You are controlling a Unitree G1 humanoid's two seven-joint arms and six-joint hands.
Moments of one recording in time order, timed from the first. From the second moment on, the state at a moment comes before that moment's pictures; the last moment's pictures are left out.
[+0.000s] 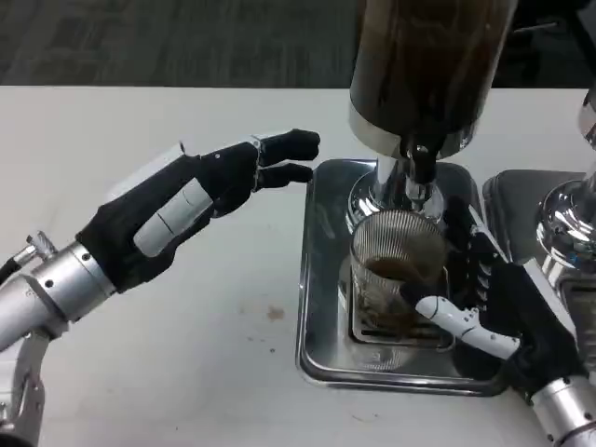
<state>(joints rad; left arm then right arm) -0.35 0.39 0.10 0.48 -0.26 -0.42 -0.93 -0.02 -0.18 -0.01 0.47 0.02 -0.52 0.24</state>
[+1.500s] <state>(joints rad) -0.31 0.39 0.10 0.48 -0.26 -0.42 -0.90 -0.08 -0.21 0.06 0.44 -0.14 -0.43 0.12</state>
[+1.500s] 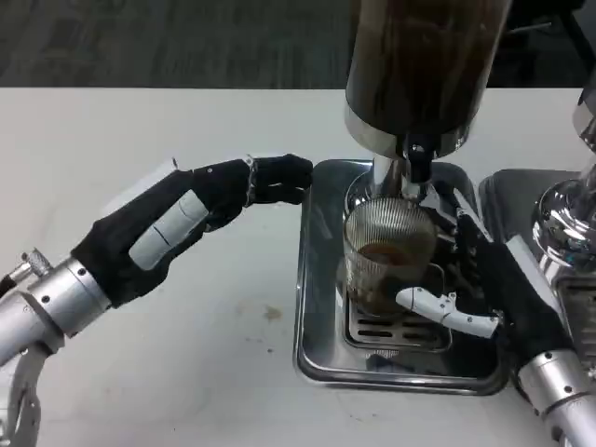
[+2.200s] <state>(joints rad) -0.30 0.39 0.09 0.50 -0.23 -0.42 -0.90 0.01 -0.20 0.08 0.36 -0.17 -0.44 0.05</state>
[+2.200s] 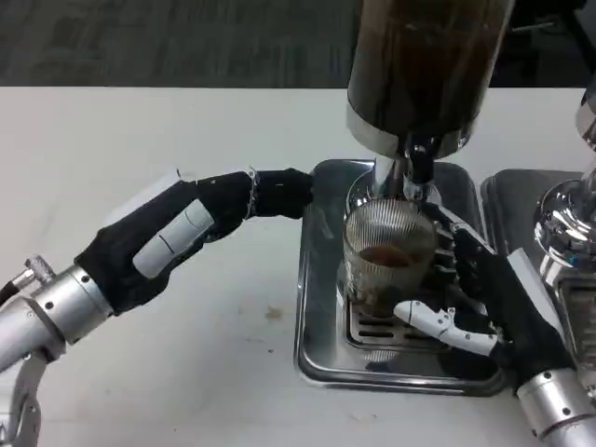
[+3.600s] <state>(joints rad) -0.30 0.41 0.08 0.55 -0.22 -0.42 -0.89 -0.12 -0.21 0.14 0.48 -0.21 -0.48 0.08</state>
